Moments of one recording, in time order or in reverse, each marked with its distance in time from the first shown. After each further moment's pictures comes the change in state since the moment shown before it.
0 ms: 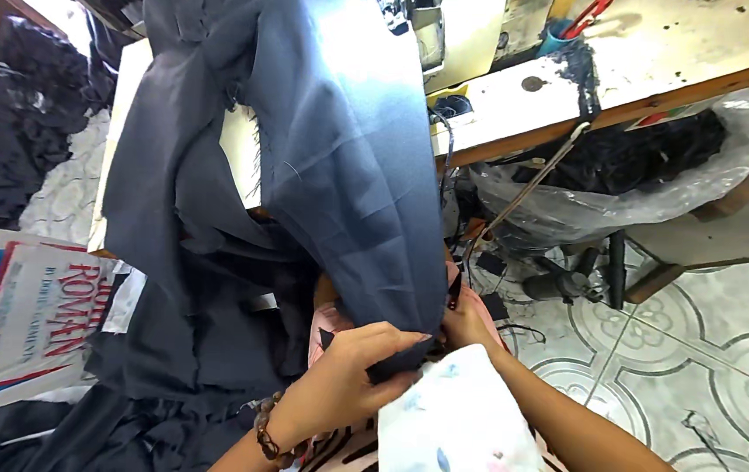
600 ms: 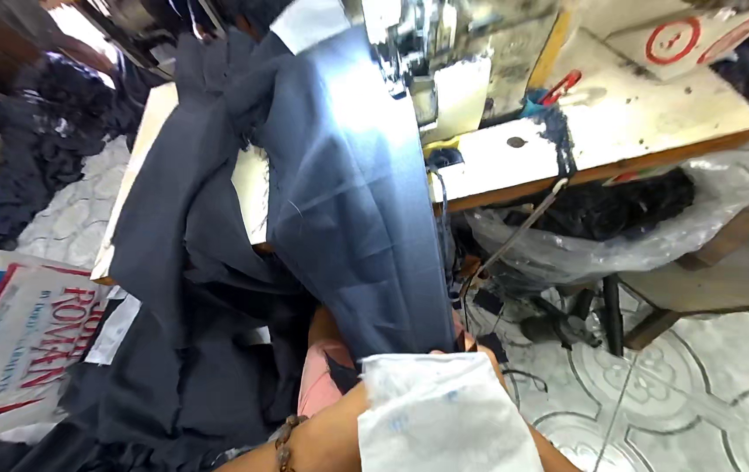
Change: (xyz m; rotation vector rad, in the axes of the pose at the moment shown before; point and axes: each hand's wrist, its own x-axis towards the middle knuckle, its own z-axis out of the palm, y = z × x) left_hand 0.013 0.010 0.001 0.065 -0.336 -0.099; right_hand -0.009 0.002 -0.031 -0.421 -0.026 -0.430
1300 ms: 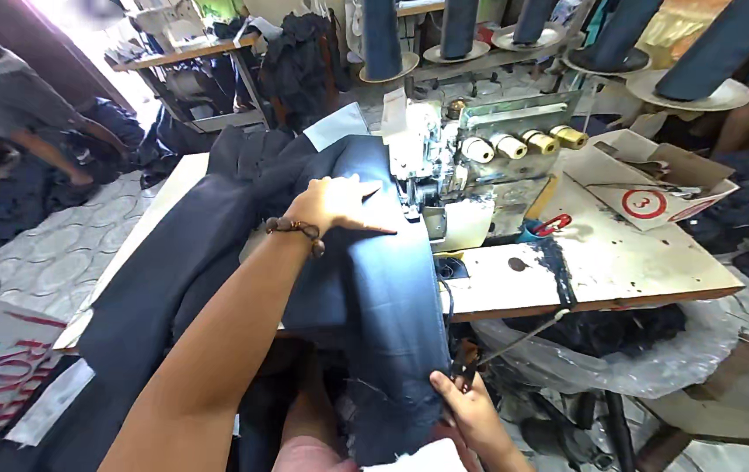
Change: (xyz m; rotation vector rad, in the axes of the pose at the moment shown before) left_hand 0.223 -0.065 -0.291 0.769 0.013 -0.763; right_hand 0.122 -0.003 -0.008 0.217 0.043 0.184
